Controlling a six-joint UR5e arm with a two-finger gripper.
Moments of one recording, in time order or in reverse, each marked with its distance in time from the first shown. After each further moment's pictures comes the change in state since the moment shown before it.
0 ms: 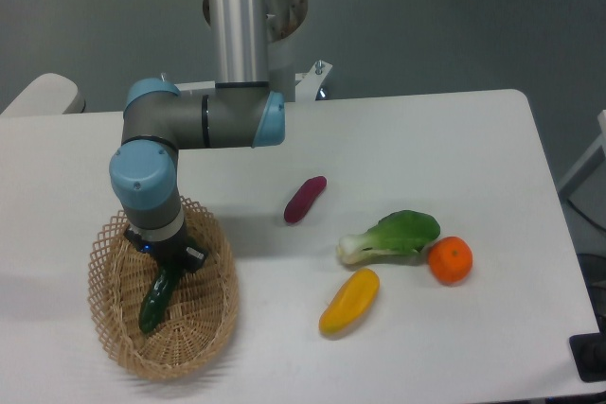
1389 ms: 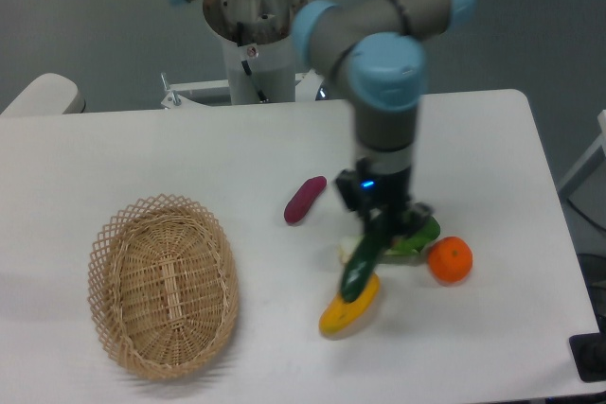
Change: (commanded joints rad) arm 0.661 0.173 0.156 -0.187 -0.006 0.974
